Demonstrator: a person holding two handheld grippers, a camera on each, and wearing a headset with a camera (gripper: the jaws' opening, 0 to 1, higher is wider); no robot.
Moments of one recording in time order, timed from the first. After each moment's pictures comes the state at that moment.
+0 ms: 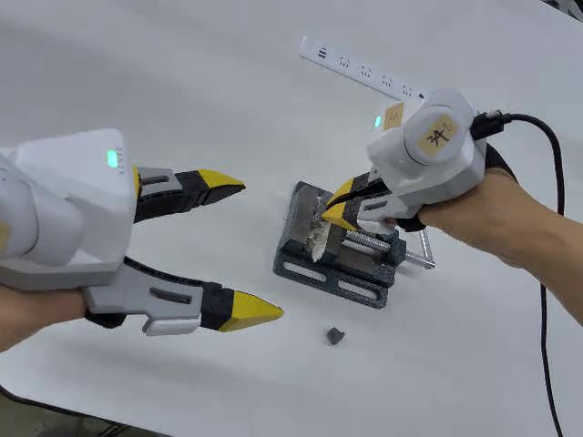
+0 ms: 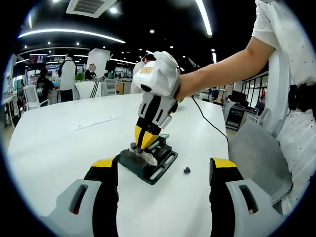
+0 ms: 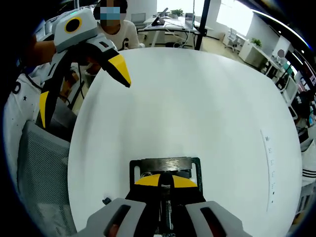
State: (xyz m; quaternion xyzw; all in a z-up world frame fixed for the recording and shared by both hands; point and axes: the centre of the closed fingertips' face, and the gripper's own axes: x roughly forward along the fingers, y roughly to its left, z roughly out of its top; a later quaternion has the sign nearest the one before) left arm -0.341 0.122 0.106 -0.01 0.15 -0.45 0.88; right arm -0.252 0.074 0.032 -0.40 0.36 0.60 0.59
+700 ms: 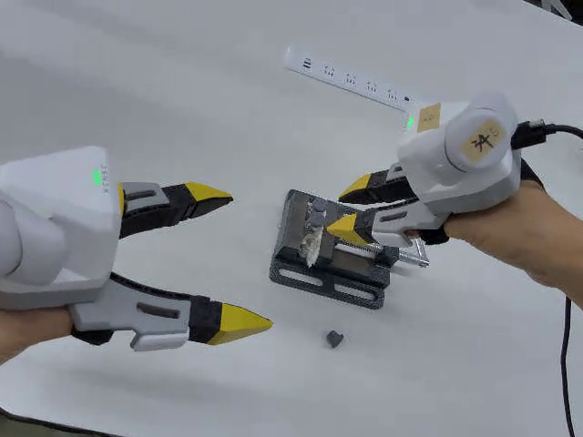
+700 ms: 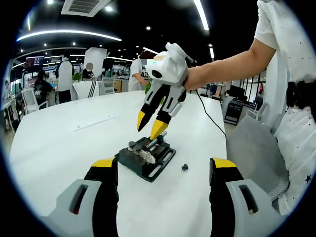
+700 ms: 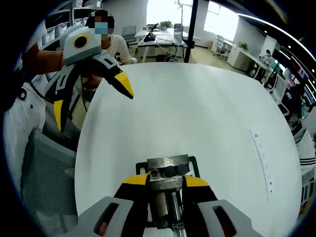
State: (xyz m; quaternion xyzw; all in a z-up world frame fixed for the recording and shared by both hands) left arm -0.349 0.121 0.109 0.01 0.16 -0.46 0.87; right arm -0.262 0.056 0.063 -0.35 0.33 0.60 0.64
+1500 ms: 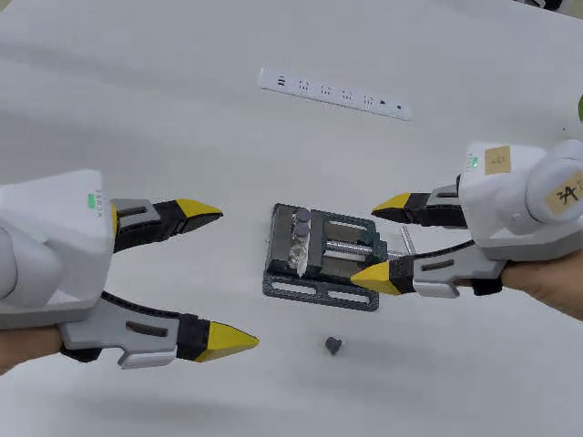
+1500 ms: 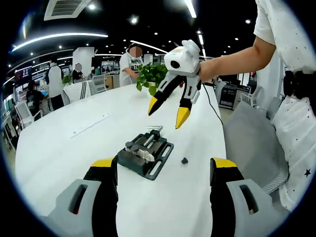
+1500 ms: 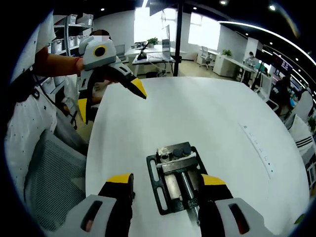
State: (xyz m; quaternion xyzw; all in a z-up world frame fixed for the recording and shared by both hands) left arm -0.350 0.112 0.113 0.08 0.18 -0.49 0.85; right arm -0.296 0.005 0.085 -0.28 0.30 0.59 0.70
